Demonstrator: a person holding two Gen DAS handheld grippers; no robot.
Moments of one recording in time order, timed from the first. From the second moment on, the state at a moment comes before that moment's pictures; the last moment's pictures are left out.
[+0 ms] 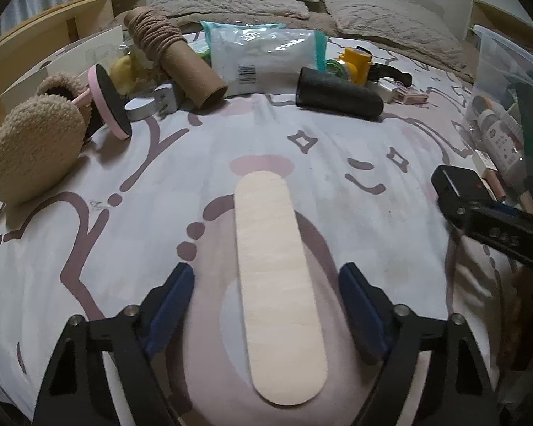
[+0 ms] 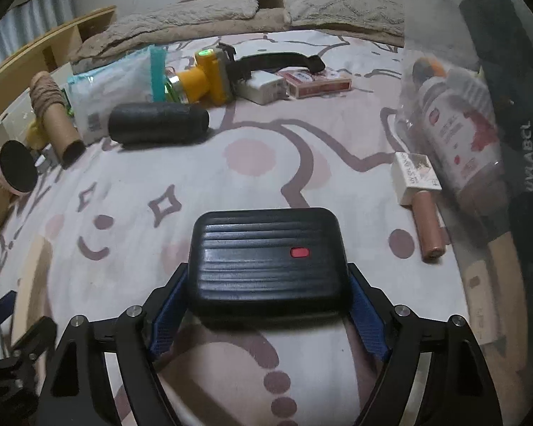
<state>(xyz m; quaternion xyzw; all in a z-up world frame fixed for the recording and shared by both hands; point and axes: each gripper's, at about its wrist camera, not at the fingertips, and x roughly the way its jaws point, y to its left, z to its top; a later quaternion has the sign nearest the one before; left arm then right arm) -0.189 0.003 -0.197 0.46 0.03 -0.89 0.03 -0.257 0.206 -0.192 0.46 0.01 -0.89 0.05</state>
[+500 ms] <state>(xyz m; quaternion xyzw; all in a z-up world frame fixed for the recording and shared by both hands) -0.186 0.001 -0.192 0.45 0.05 -0.89 -0.01 -0.242 0.203 -0.186 0.41 0.02 -0.91 0.05</state>
